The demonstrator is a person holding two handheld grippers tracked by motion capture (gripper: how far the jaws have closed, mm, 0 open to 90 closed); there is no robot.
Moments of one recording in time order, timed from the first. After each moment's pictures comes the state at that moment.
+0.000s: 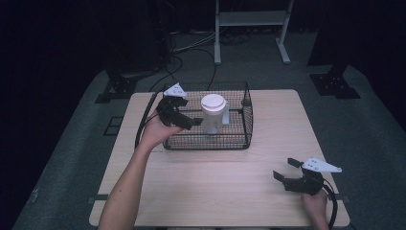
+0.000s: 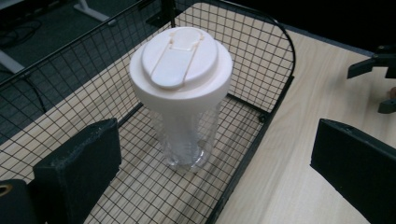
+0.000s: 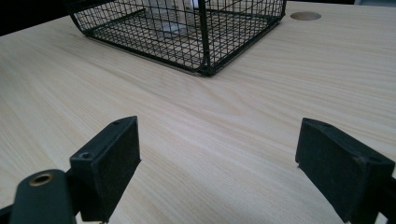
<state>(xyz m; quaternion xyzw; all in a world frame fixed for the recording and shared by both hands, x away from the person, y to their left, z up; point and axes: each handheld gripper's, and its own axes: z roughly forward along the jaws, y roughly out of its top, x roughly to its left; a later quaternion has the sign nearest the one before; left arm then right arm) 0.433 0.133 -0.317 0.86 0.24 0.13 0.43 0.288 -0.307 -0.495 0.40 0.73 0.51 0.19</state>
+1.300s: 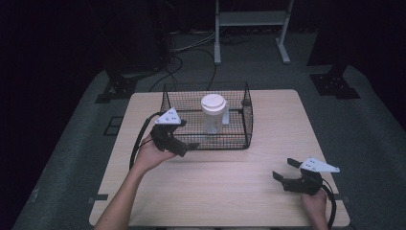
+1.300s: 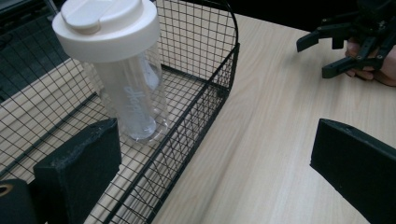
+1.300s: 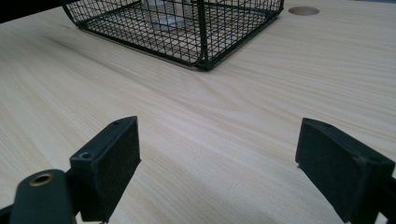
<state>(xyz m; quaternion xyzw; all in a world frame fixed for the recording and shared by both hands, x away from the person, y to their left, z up) 0.376 0.149 -0.350 0.86 0.20 0.12 0.46 0.288 -0.304 -0.496 0.41 0.74 0.50 0.20</state>
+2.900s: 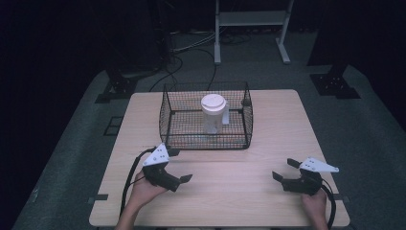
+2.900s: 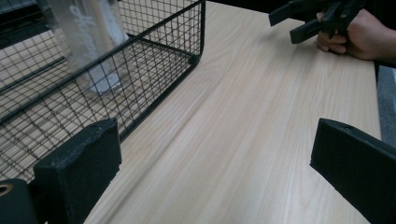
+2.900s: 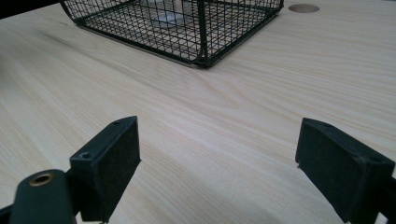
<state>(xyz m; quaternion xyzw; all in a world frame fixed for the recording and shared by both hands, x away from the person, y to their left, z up) 0.305 0.179 -0.425 0.83 0.21 0.12 0.50 0.288 -0.303 -0.496 0.41 0.74 0.49 0.20</state>
